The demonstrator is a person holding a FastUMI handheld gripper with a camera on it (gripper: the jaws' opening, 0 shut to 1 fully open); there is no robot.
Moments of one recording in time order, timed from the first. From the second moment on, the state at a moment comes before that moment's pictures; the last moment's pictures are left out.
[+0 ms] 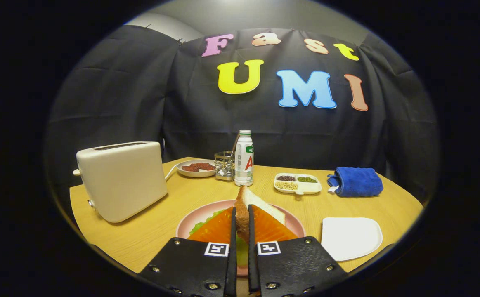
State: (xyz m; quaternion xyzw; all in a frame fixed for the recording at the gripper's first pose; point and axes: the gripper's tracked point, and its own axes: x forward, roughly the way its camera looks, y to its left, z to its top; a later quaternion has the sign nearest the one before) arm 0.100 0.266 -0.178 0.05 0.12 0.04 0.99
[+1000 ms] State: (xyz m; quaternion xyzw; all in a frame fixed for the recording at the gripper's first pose) arm 0.102 0.290 -0.203 0.06 0.21 0.08 0.97
